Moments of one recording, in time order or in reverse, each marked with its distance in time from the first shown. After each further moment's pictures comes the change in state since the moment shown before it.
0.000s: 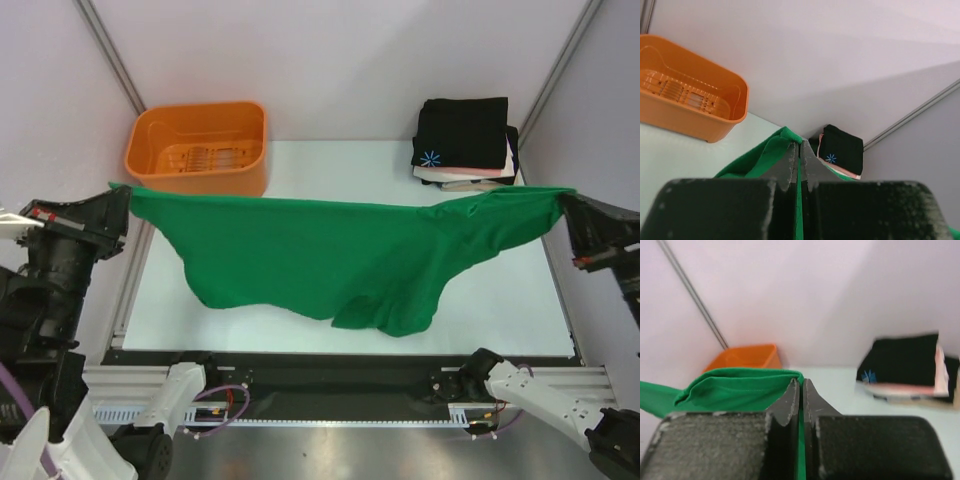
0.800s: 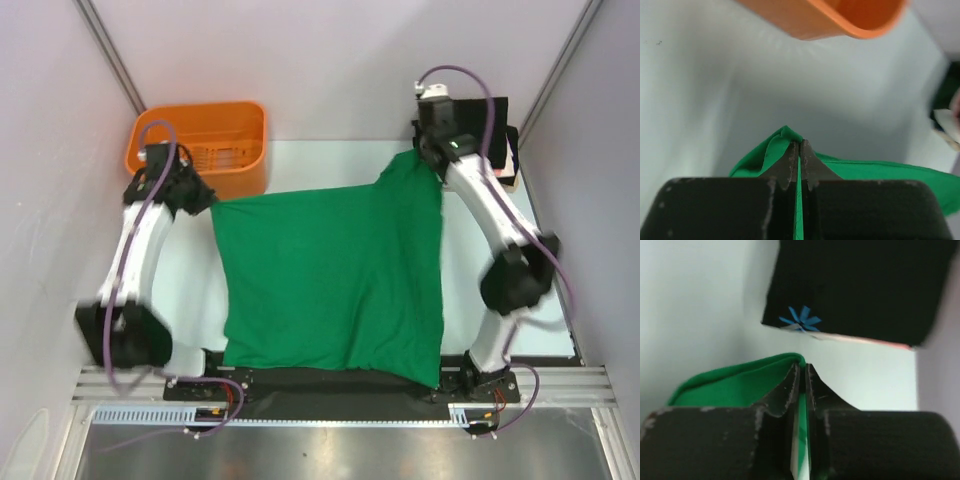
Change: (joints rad) left arm 0.019 0.471 -0.600 0.264 0.033 0.011; right arm -0.415 1.004 -0.027 0.289 -0.016 -0.232
